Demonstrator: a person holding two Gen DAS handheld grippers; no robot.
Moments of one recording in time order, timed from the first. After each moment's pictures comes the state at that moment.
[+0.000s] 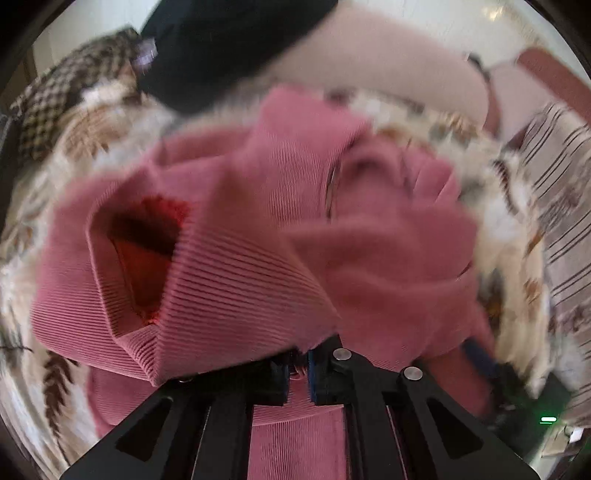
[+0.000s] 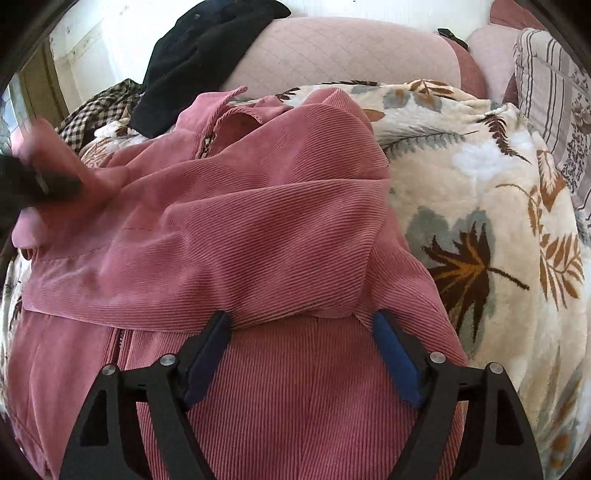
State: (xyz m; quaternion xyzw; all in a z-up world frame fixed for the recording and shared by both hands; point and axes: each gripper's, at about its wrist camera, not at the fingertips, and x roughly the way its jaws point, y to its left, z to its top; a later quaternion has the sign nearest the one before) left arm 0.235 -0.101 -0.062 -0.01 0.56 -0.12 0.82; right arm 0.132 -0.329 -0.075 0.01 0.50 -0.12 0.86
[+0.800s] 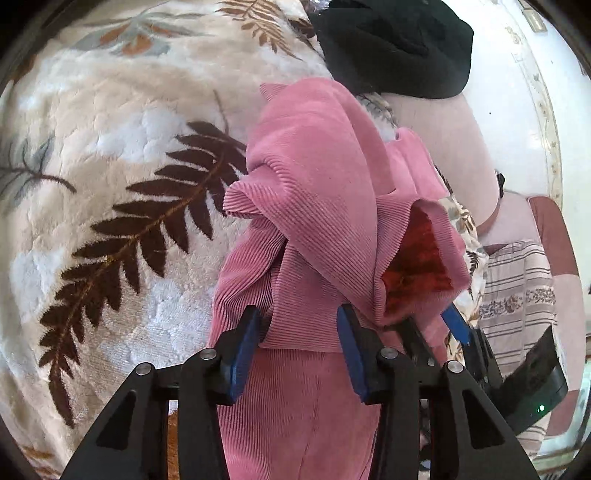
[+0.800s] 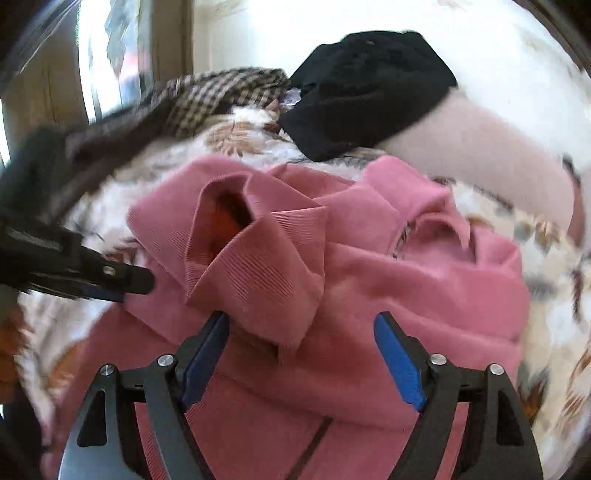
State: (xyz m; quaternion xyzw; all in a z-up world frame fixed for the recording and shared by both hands) left arm 0.243 0.052 -0.098 -0.31 0.57 -0.12 0.75; right arm 0.182 -0.165 -0.059 -0.17 0.46 0.06 0.87
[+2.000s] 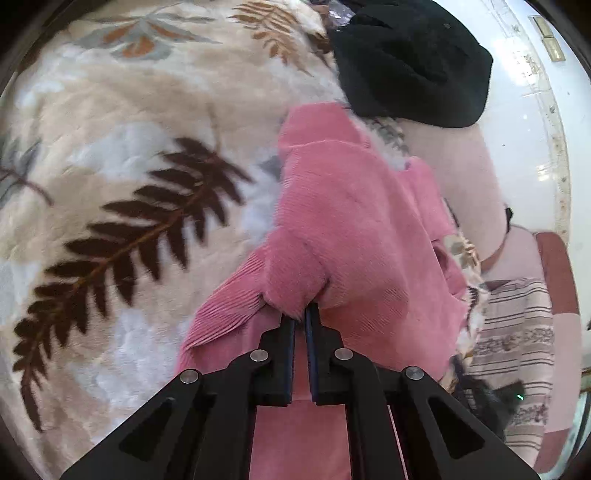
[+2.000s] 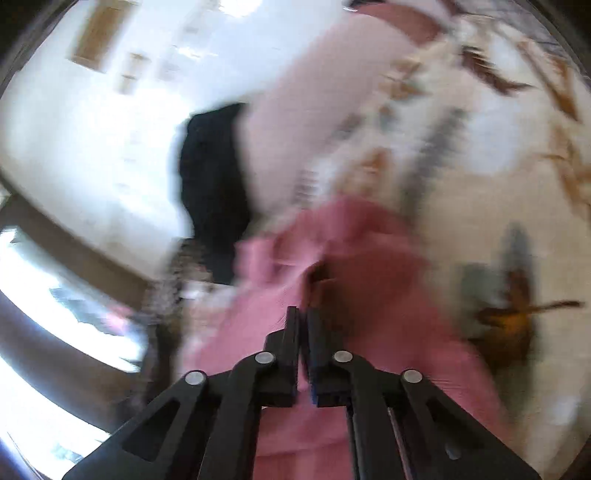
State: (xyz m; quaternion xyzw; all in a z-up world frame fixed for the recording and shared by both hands) left arm 0.240 0.035 -0.125 -0.35 0.54 -0.08 0.76; right arm 0.152 -0.424 -0.061 0.33 0.43 -0.10 0.84
